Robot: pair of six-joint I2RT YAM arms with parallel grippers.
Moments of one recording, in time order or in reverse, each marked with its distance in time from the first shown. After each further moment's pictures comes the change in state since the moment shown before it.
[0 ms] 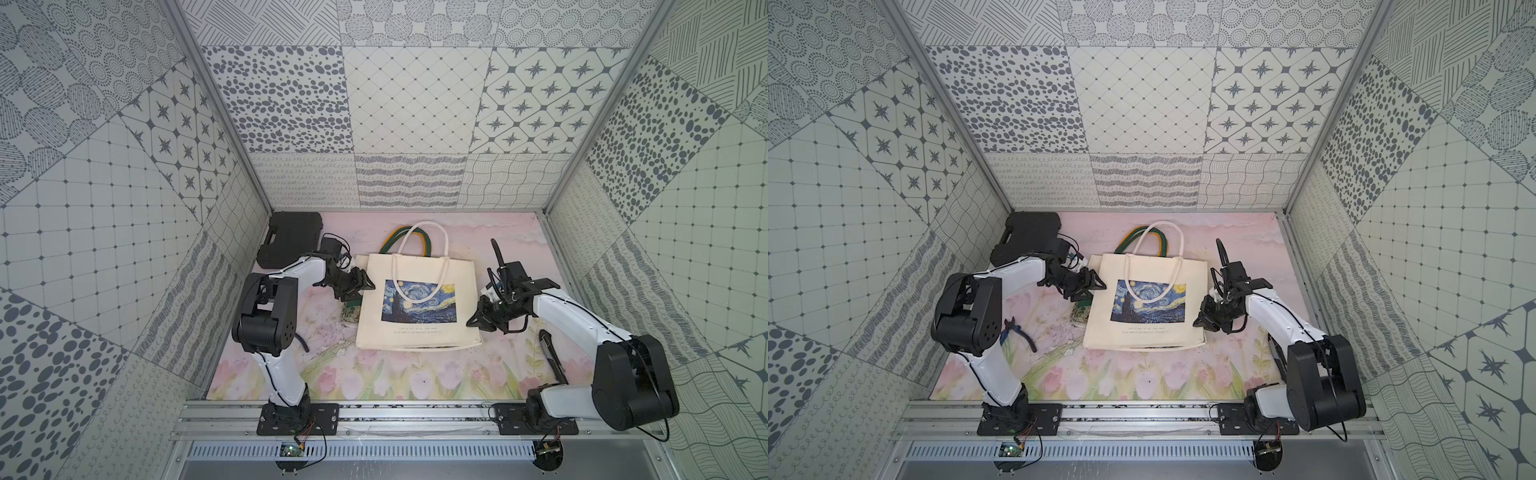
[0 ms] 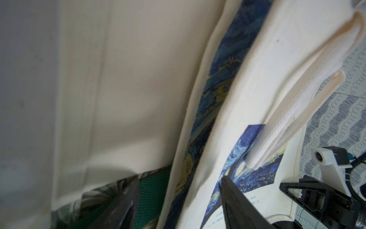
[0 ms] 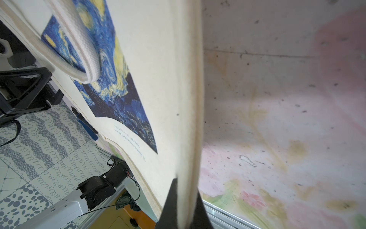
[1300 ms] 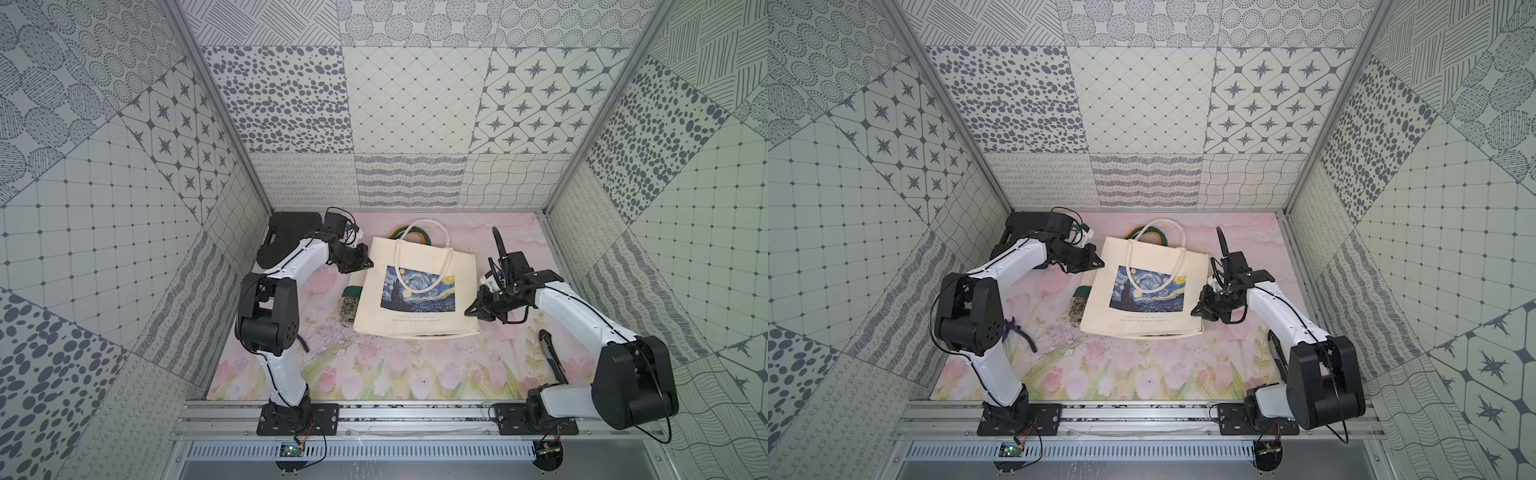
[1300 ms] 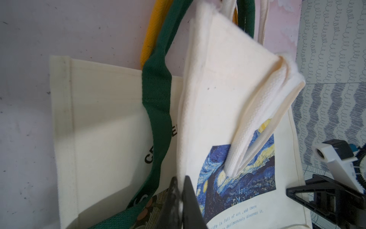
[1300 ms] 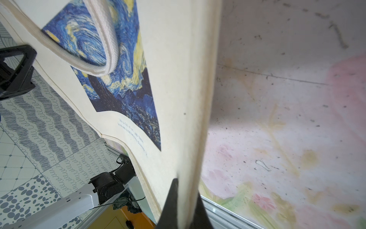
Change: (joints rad) left arm -0.032 -0.008 0.260 -0.104 -0.062 0.130; right arm -0.001 0.002 0.101 -0.032 -0.018 -0.019
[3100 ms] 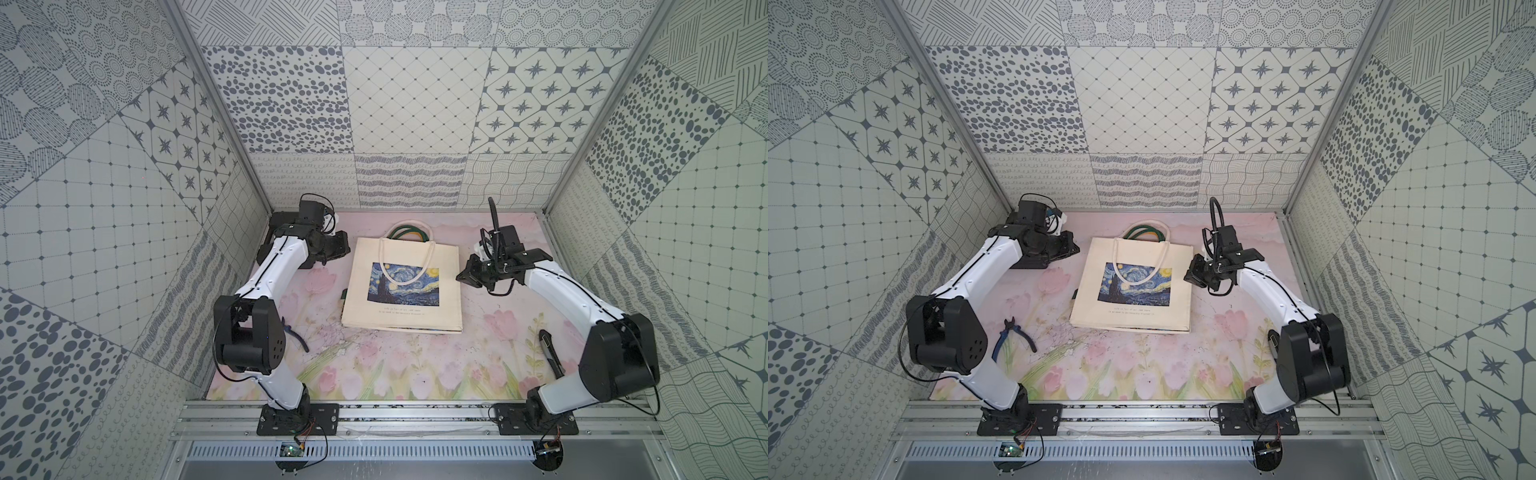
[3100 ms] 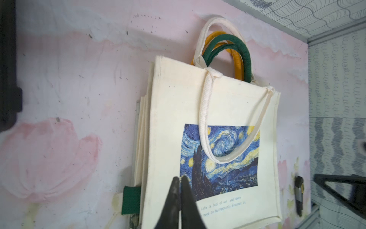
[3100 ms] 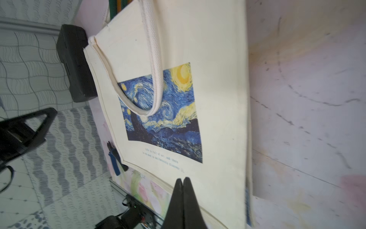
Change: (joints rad) left arm 0.084 -0.163 0.027 -0.074 -0.159 0.018; right arm 0.075 0.204 0.250 0.225 0.106 0.124
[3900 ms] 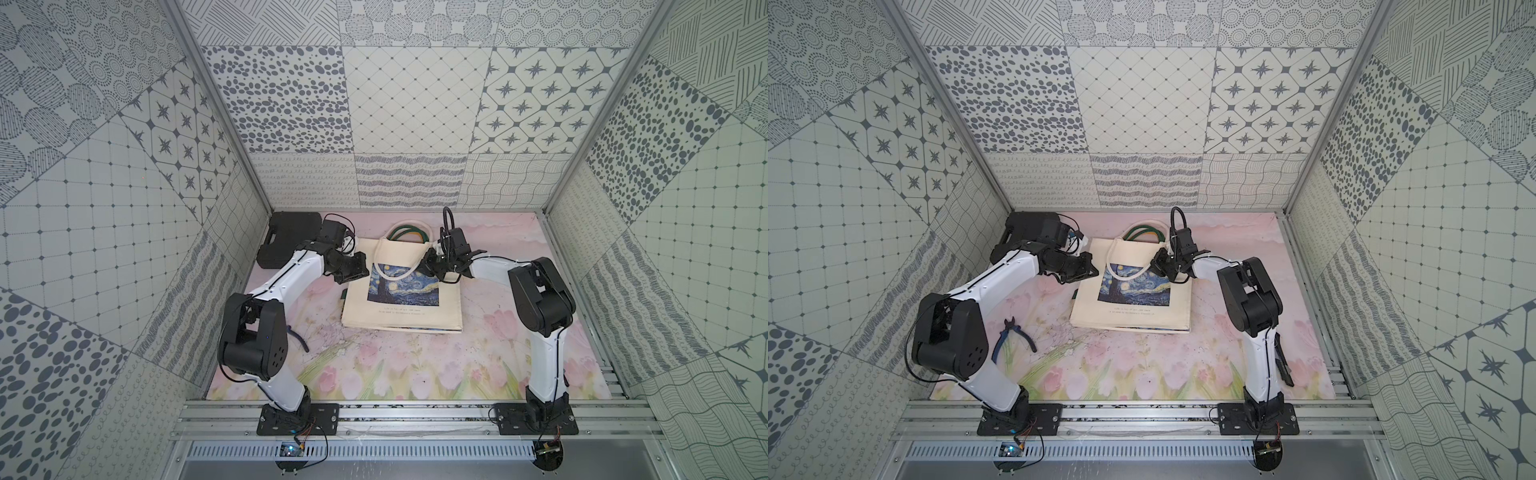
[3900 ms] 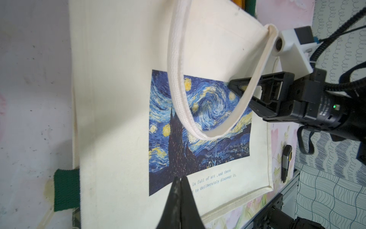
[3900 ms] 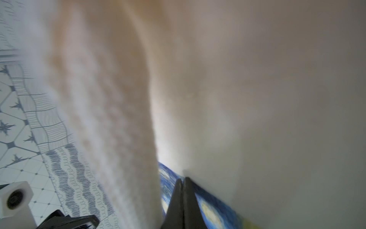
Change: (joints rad) left arm -0.121 -0.014 -0.172 0.065 0.056 -0.079; right arm 0.133 0.506 0.163 0.608 -0.051 0.346
